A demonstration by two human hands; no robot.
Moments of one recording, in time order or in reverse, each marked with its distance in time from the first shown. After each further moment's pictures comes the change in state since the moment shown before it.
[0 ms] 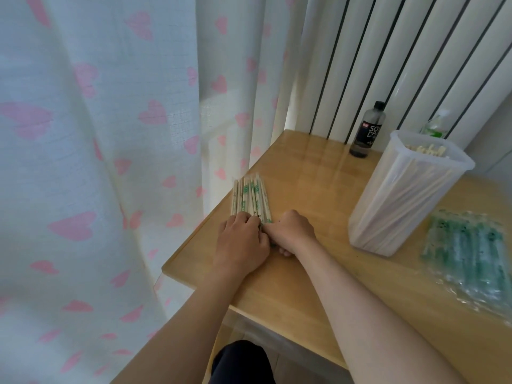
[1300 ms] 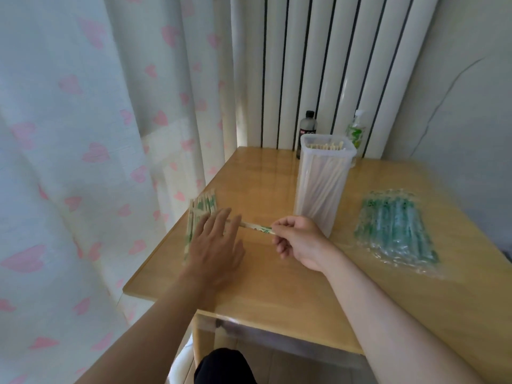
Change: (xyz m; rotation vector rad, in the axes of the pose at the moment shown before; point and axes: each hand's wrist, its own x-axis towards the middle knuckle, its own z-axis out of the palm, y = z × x) left_hand -0.010 0.034 -0.009 0.286 0.279 0.506; right_hand -0.061 0.101 -0.071 0.969 -0.073 -0.057
